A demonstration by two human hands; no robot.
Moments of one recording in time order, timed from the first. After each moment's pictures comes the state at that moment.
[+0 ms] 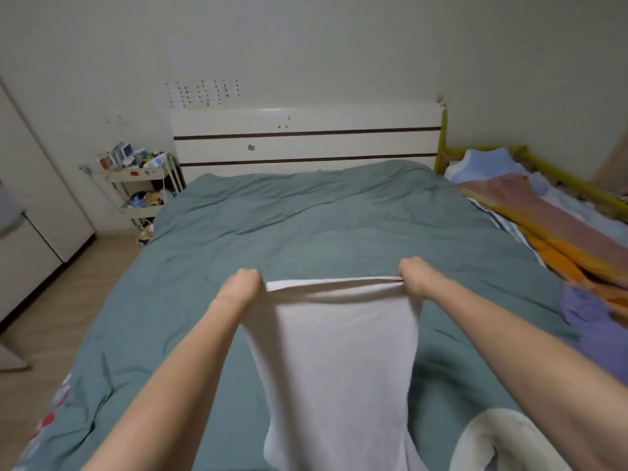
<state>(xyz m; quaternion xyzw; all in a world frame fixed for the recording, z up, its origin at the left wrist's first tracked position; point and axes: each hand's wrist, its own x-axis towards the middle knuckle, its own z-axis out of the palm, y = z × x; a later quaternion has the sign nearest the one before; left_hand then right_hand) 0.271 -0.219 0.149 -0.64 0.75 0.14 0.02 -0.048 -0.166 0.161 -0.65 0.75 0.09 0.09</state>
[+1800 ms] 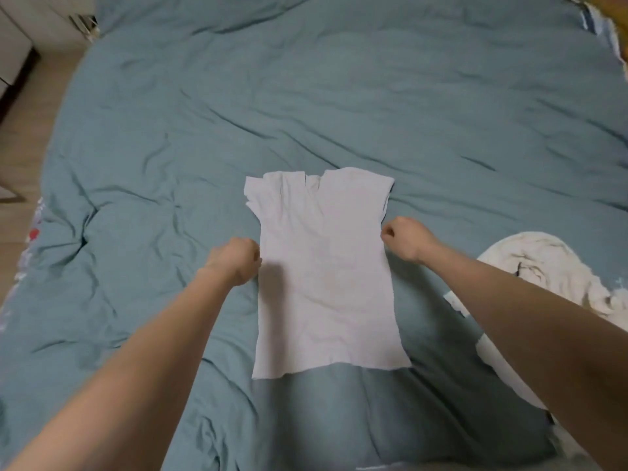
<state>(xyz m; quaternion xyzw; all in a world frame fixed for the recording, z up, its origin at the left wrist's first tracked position) 0.332 -0.087 -0.129 -0.62 0.74 0.20 0.18 0.013 -0.060 -0.137 -0.63 0.73 0.03 0.24</state>
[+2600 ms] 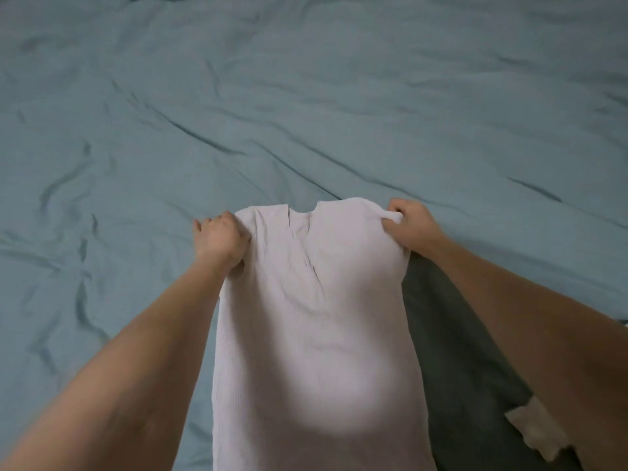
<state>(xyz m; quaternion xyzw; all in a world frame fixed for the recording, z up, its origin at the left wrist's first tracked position) 0.276 -0.315 -0.293 -0.71 0.69 0.13 0.09 -0.051 -0.259 -0.280 -0.58 0.75 -0.16 0.28</state>
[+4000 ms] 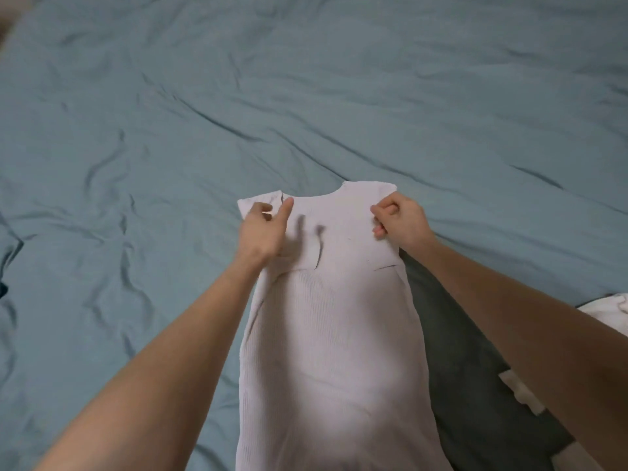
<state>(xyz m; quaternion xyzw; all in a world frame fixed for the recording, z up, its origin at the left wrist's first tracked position) 0.250 -0.244 -0.227 -0.73 0.47 0.45 -0.22 0.008 -0.221 -0.255 -0.41 0.75 -0.33 0.41</state>
